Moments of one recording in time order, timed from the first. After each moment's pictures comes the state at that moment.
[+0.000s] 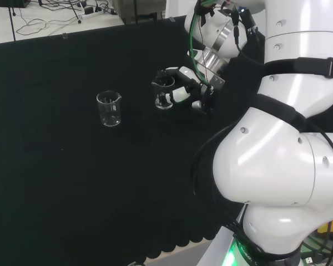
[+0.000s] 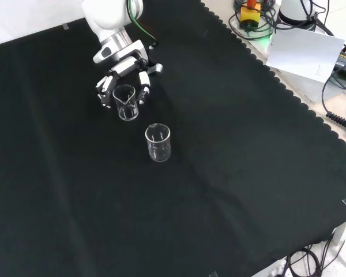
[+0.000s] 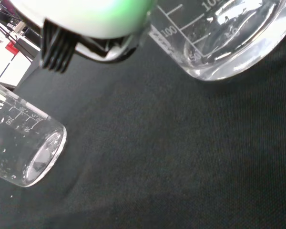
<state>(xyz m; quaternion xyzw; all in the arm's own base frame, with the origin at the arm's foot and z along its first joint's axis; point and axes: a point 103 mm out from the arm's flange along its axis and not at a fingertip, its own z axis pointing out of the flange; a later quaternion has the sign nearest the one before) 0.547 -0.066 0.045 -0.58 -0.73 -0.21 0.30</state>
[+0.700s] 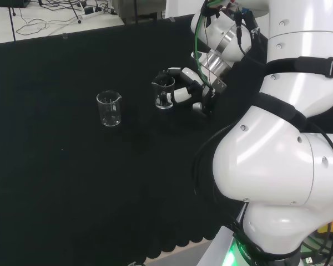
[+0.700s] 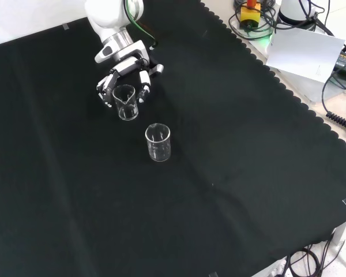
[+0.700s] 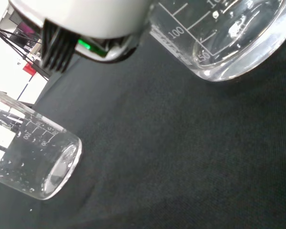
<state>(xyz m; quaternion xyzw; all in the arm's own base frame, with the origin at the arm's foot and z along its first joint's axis) 0.544 -0.067 0.043 -0.57 -0.72 -0.24 0.31</state>
